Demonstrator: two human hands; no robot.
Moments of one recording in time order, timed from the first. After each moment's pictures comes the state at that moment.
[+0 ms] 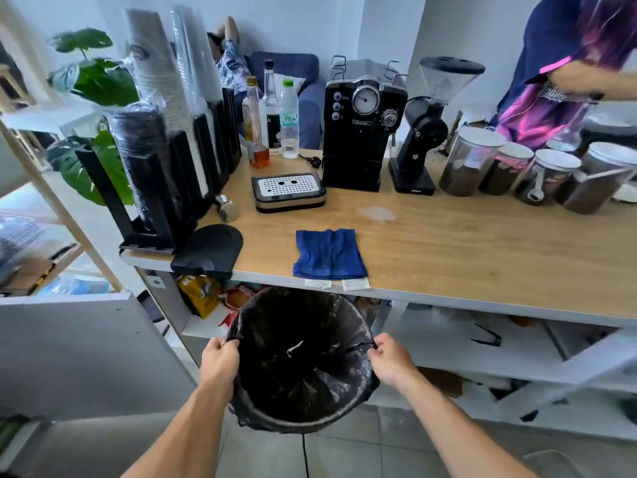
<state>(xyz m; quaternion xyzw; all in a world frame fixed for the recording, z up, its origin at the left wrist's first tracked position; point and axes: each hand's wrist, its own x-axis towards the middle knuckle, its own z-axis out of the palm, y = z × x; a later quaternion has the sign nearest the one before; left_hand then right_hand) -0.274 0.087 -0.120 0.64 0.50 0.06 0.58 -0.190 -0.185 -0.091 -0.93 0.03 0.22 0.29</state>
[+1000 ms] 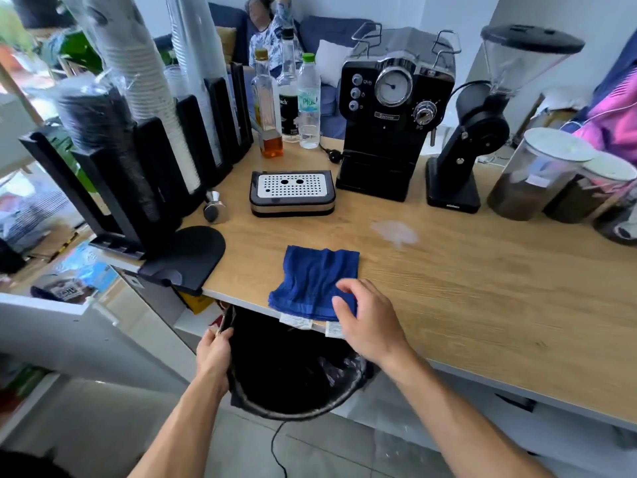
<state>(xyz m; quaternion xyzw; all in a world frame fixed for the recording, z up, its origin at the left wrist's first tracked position) -0.173 0.061 -0.124 0.47 0.57 0.14 0.66 -0.057 -0.153 -0.018 -0.87 -0.31 0.03 0.39</state>
